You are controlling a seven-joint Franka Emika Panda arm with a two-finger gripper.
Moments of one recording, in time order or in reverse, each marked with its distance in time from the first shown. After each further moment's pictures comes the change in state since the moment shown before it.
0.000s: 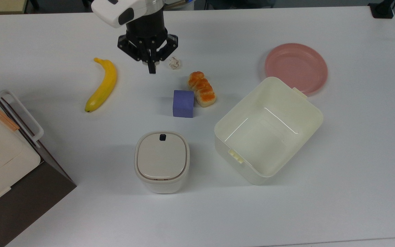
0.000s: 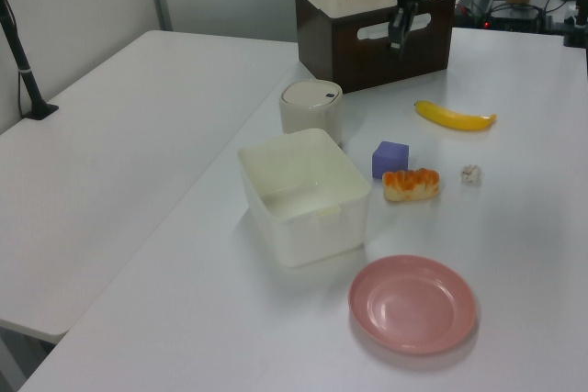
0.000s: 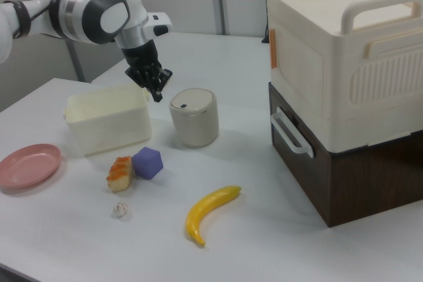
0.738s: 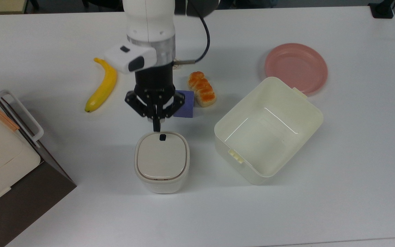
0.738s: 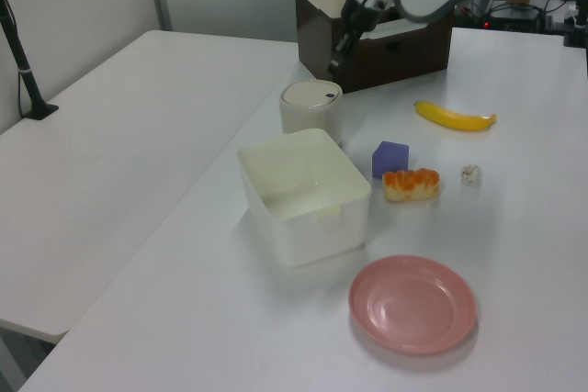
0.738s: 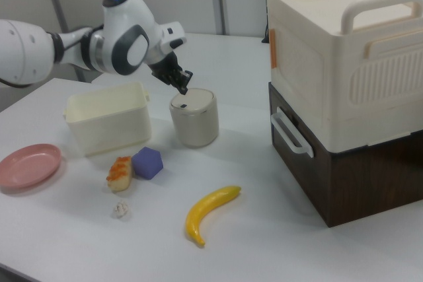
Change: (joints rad) arm 0.018 0.231 0.002 0.066 0.001 0.459 0.082
